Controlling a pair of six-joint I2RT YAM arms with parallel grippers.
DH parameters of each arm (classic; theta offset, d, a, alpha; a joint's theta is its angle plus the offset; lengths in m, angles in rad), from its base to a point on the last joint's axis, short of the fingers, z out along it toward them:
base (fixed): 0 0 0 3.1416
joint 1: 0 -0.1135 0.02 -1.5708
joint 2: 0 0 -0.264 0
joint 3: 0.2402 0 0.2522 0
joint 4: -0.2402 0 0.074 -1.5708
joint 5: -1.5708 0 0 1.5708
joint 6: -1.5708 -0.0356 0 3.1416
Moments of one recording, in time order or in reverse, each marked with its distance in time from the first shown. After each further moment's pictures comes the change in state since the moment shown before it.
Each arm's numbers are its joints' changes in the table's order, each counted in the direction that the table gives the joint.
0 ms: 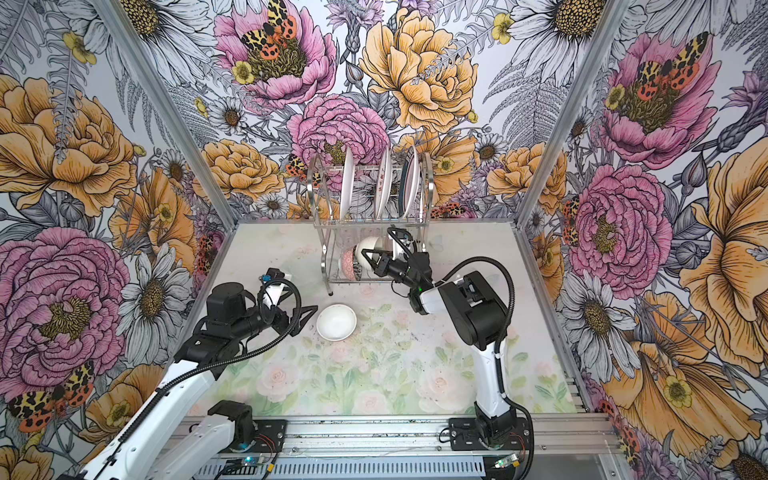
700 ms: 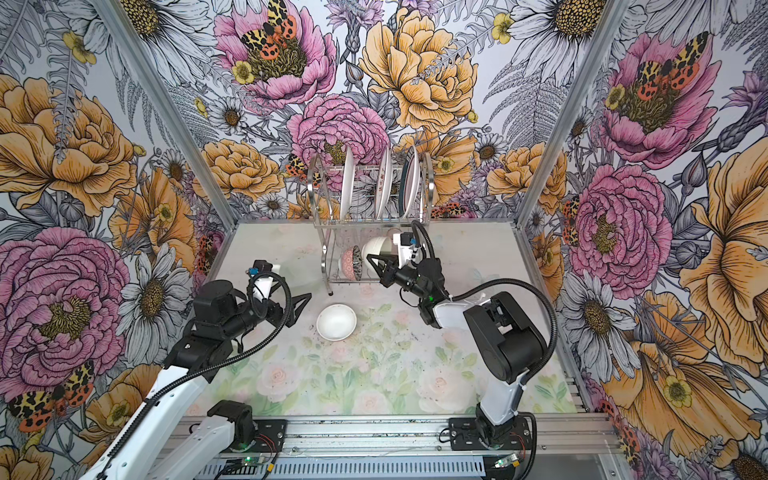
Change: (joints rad) left arm -0.003 0.054 0.073 0.006 0.101 0.078; right arm -0.058 0.384 -0.229 -0.217 -0.049 0.306
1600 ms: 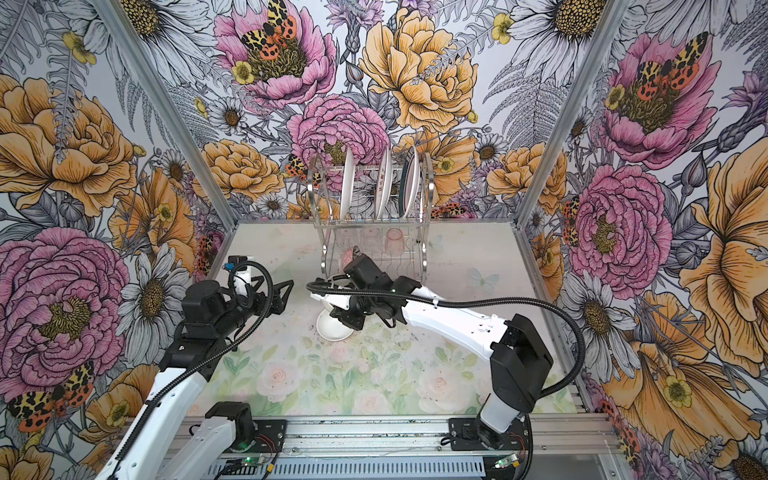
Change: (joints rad) left arm -0.162 0.006 -0.036 0.025 0.074 0.168; right arm -0.414 0.040 0.555 -1.493 -0.208 0.931
